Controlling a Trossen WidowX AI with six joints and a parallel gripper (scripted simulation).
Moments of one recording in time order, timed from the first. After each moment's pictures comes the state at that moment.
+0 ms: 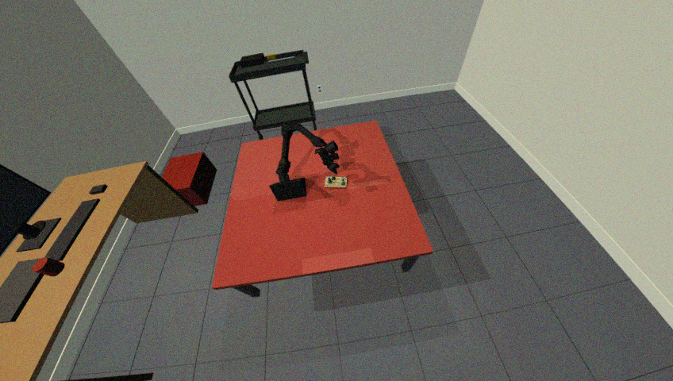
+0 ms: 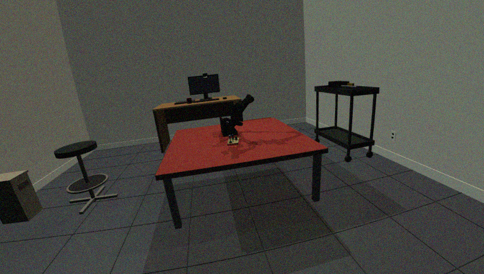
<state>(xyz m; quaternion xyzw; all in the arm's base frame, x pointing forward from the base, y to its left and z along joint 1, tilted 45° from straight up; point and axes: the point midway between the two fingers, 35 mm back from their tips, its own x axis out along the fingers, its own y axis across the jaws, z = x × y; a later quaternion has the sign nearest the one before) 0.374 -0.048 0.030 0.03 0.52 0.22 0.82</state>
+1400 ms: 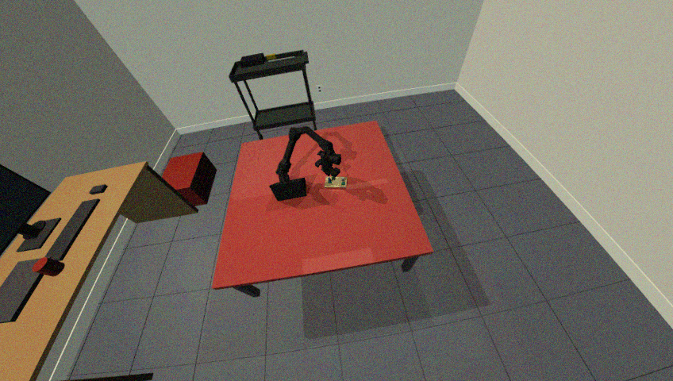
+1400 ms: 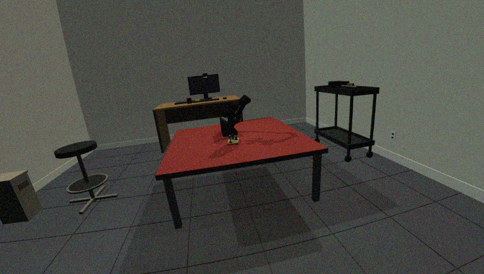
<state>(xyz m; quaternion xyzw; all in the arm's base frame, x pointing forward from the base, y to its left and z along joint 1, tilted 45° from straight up) 0.330 -0.037 0.017 0.00 0.51 0.50 0.70</state>
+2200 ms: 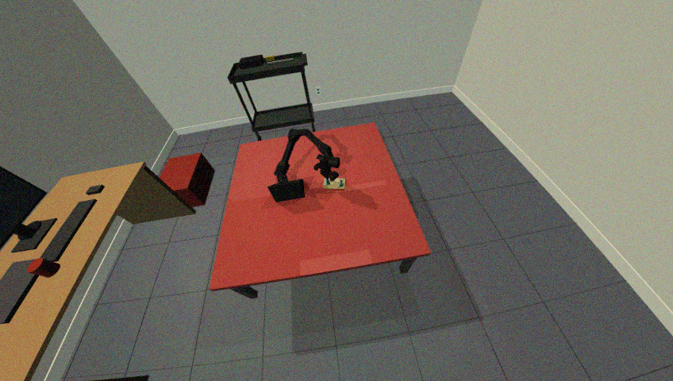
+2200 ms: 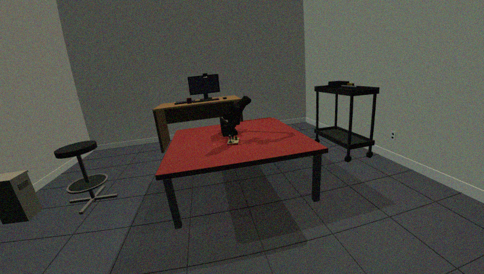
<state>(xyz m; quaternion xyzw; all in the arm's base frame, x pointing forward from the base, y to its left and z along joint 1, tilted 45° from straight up) 0.330 -0.023 0.003 0.00 0.51 0.50 0.70</state>
